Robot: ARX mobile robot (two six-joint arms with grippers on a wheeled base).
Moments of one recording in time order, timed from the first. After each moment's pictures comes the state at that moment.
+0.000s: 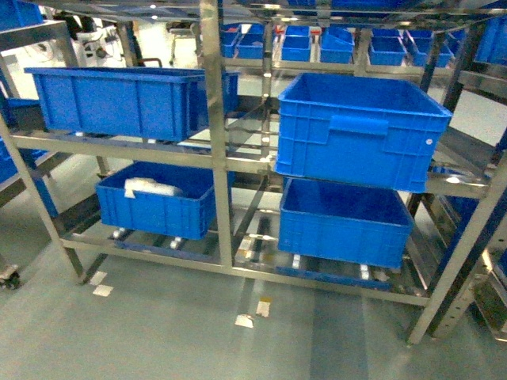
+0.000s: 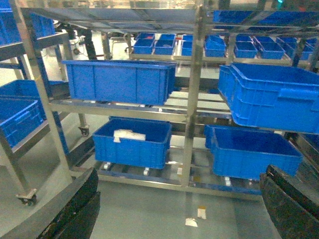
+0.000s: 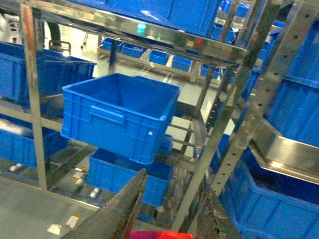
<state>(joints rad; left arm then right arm) 0.00 0.01 0.01 0.00 0.00 0.00 -0.04 0.59 0.28 0.32 0.09 -0.01</state>
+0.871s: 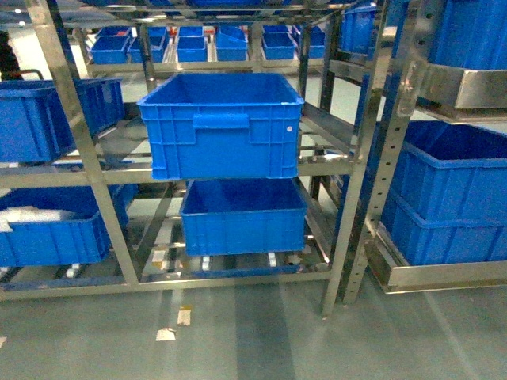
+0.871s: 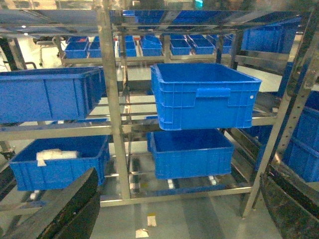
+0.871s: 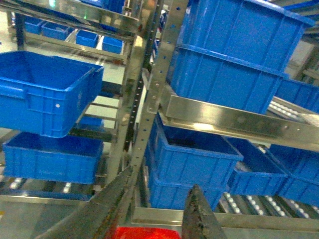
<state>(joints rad) 0.00 0.01 0.01 0.00 0.00 0.00 -0.05 0.59 0.28 0.32 0.09 -0.01</state>
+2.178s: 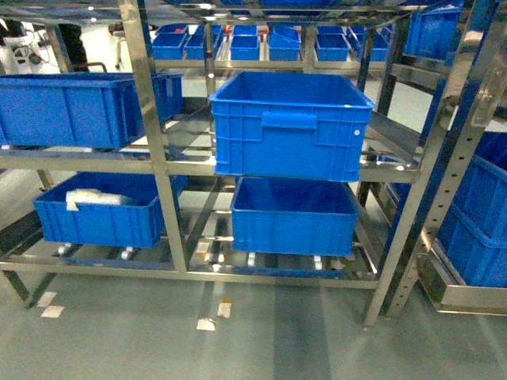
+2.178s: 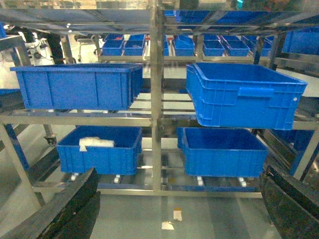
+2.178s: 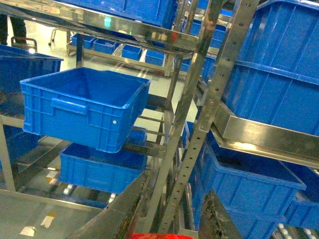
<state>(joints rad) 0.00 0.01 0.01 0.00 0.00 0.00 -0.04 0.59 0.28 0.32 0.09 -0.01</state>
